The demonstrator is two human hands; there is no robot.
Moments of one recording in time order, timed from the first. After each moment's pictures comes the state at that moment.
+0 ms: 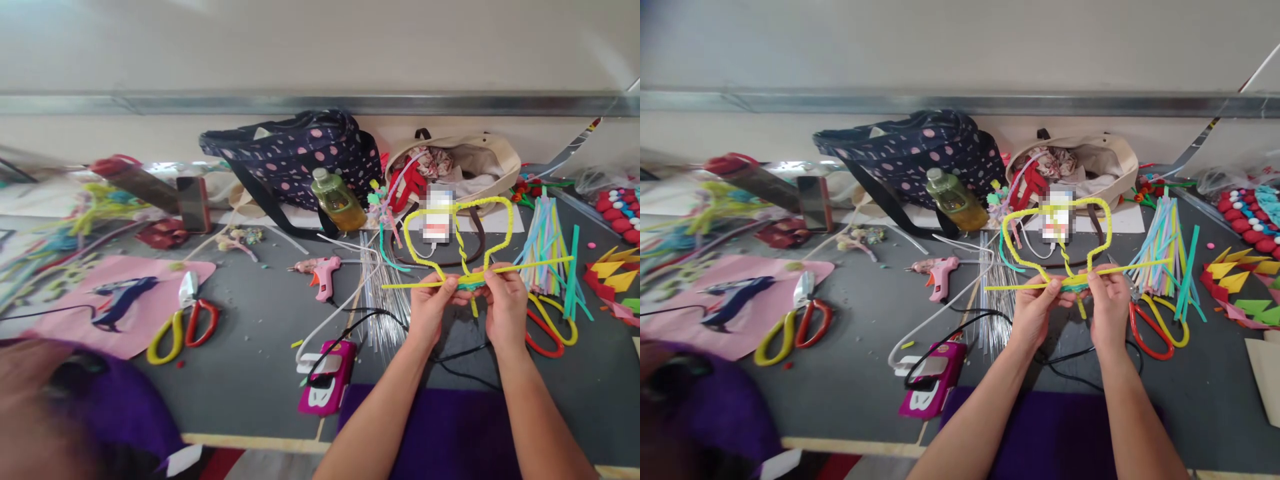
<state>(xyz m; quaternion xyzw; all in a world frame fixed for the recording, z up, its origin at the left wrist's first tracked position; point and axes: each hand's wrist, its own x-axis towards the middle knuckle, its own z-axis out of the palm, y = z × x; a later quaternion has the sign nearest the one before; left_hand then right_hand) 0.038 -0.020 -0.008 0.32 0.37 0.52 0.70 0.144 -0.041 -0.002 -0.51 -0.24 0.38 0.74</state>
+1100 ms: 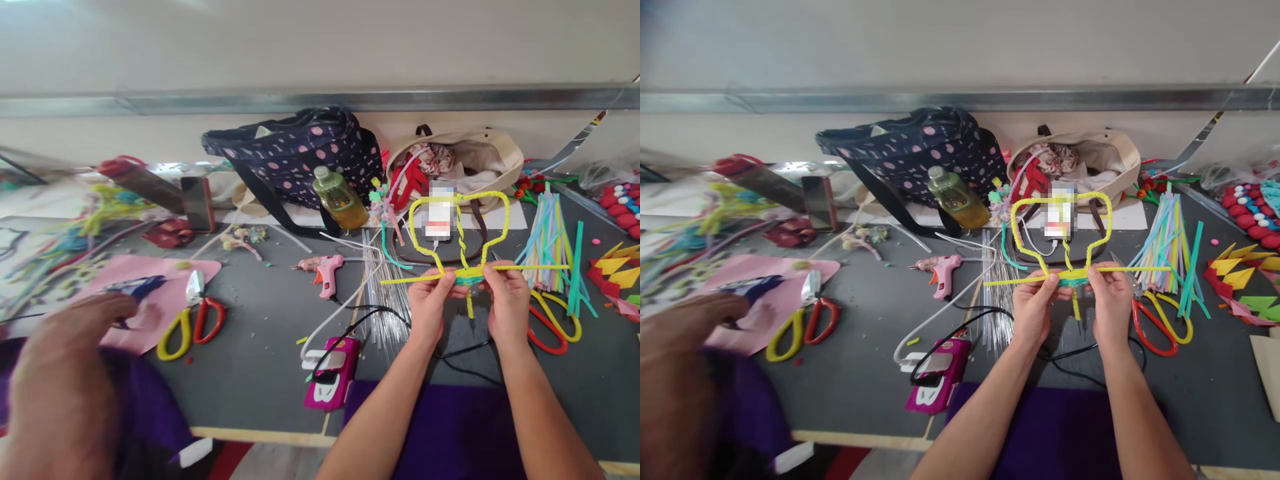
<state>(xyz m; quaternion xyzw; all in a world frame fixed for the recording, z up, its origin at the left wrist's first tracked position) 0.038 -0.021 -0.007 0.31 0.39 0.56 0.66 0.143 -0.038 -0.006 -0.53 -0.25 0.33 0.74</state>
